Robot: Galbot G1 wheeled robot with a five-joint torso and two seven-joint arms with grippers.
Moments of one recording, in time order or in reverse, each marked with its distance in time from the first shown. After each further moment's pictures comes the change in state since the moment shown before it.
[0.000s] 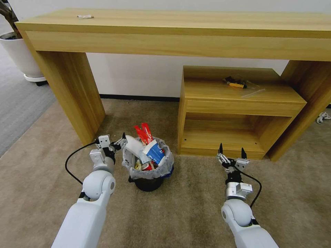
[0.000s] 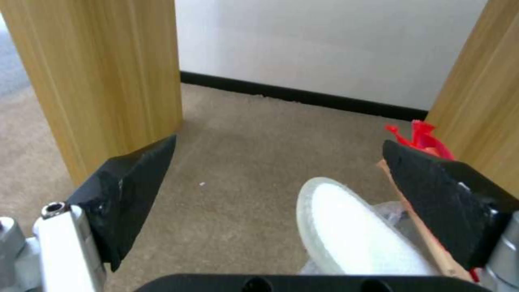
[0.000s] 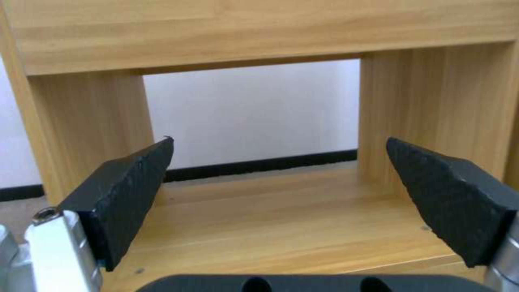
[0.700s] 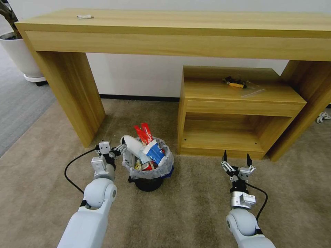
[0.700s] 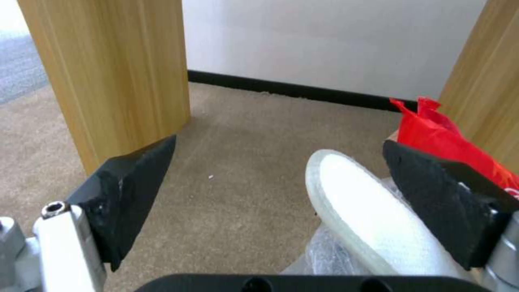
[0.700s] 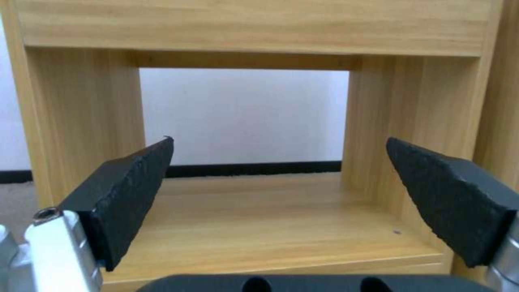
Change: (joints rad) left arm 0.055 -0.010 -0.005 -0.009 0.036 -0.042 0.001; right arm -0.053 0.025 0.067 -0.069 -0.093 0.120 -0.049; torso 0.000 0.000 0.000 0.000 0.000
